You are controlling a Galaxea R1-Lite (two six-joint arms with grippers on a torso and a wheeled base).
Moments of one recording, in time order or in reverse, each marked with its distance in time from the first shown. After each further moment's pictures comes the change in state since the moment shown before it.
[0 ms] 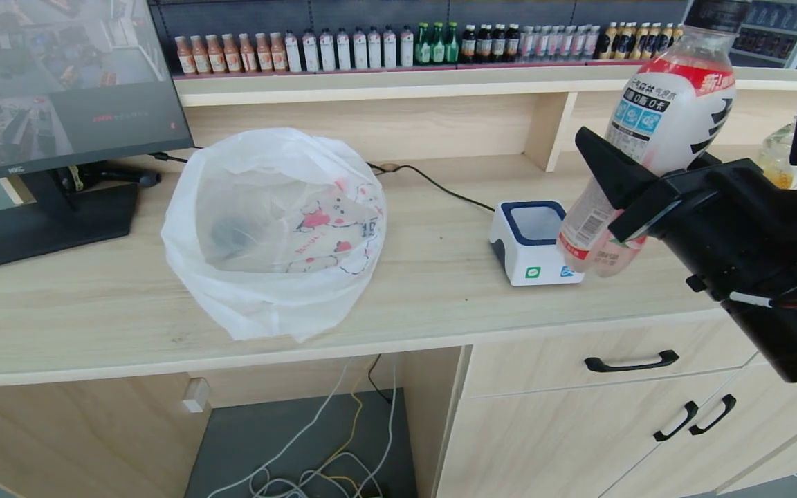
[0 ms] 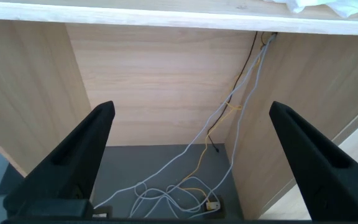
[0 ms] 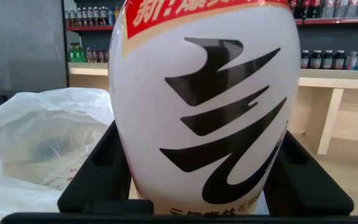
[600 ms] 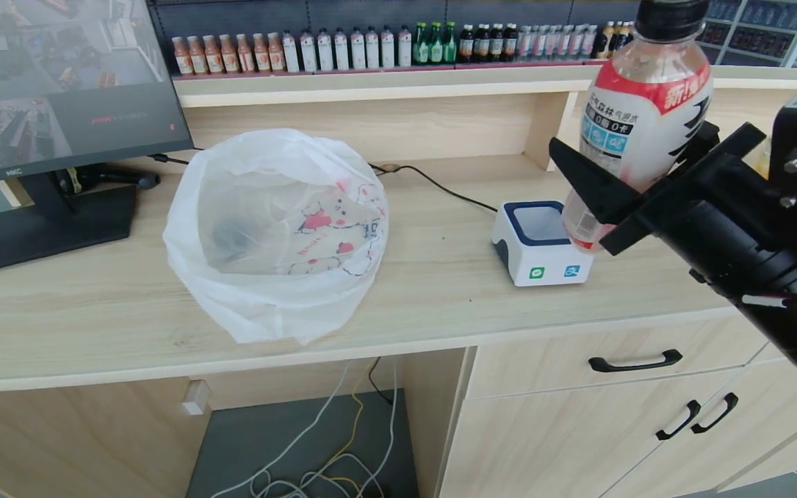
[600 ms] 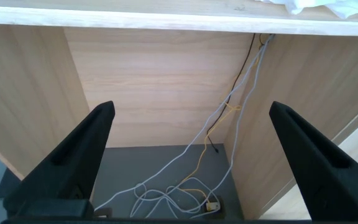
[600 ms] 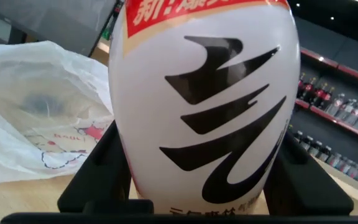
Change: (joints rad) left arm 0.001 0.000 0.000 0.000 0.000 0.000; right arm -0.025 0.000 -0.034 0.018 0.289 -0.370
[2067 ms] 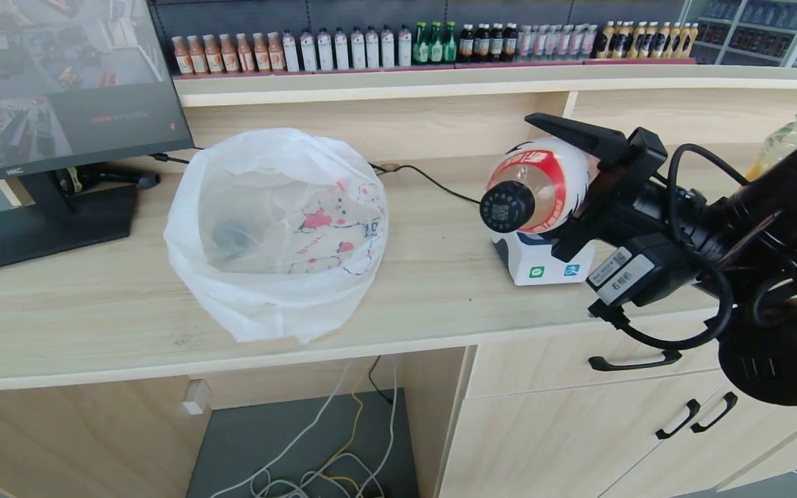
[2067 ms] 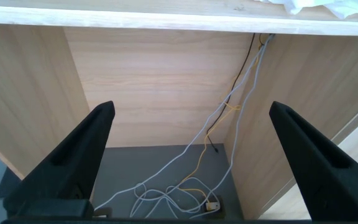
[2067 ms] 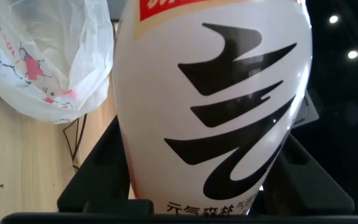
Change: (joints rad) left arm 0.000 0.000 0.000 0.000 0.000 -0.001; right arm -0.136 0.207 -0.210 0.006 0.547 -0.875
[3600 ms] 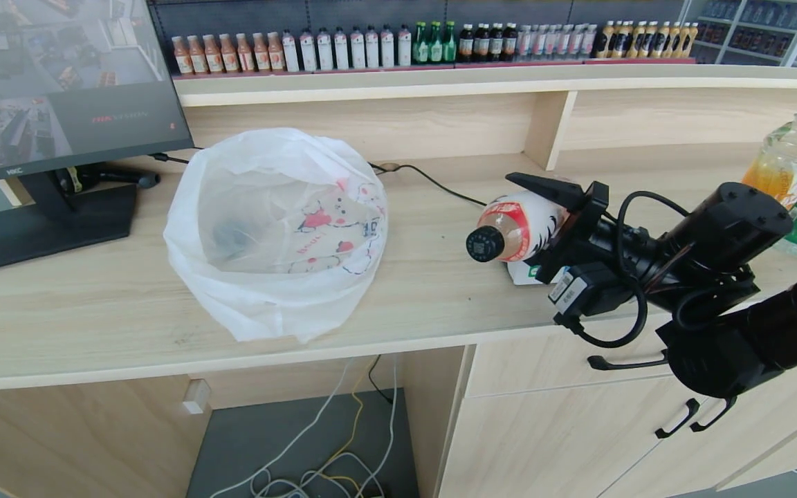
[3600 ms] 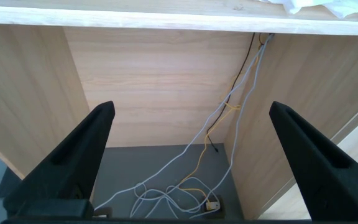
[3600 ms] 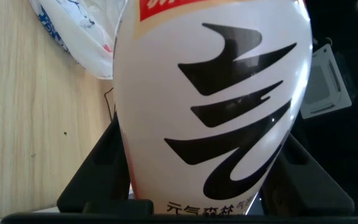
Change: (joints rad) left arm 0.000 0.000 0.000 0.000 0.000 0.000; right arm -0.079 0.178 -0.012 -0.059 0.012 -0.028
